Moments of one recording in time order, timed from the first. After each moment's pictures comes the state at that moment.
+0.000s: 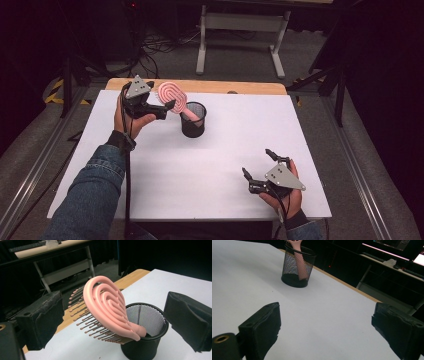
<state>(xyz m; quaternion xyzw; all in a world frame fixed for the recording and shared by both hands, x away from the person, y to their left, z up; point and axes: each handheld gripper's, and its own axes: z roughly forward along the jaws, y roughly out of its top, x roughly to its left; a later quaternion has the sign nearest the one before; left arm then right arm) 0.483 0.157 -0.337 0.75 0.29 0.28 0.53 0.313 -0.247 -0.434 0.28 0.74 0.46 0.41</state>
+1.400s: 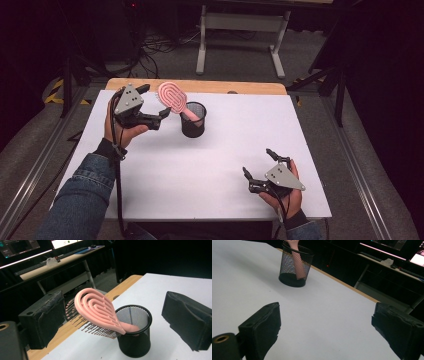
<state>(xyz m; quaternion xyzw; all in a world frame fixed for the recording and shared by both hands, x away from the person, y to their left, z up) 0.441 0.167 -0.325 0.75 0.23 0.32 0.53 0.313 -0.247 -0.435 0.29 0.73 0.46 0.41</state>
